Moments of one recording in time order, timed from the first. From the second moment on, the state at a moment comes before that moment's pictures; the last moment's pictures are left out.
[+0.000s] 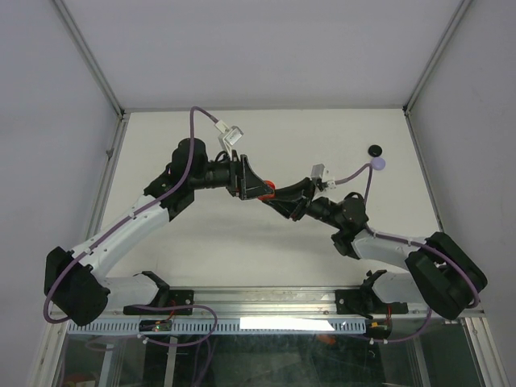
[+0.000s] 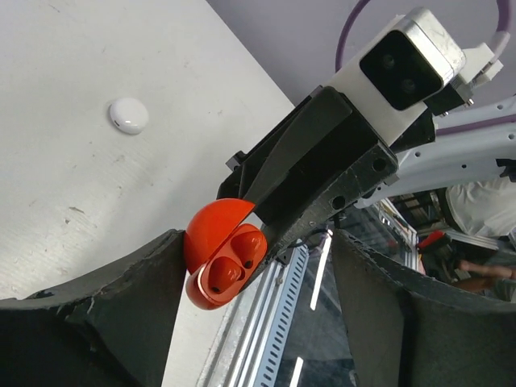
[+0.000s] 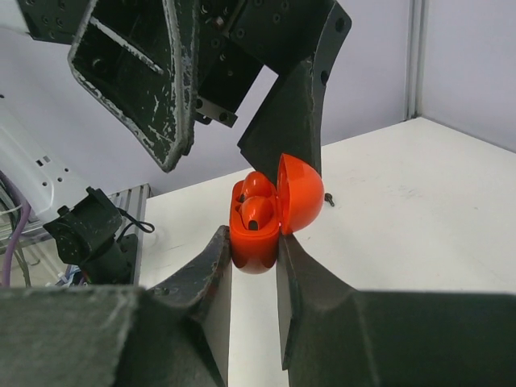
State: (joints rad) left arm -0.61 1.22 1.01 -0.03 0.69 -0.59; right arm 0.68 1.26 0.36 1.27 -0.54 0.39
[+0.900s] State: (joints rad) left arm -0.60 1.10 0.99 -0.10 0.49 -0.50; right arm 0.58 1.19 0.37 0.92 -0.60 0.48
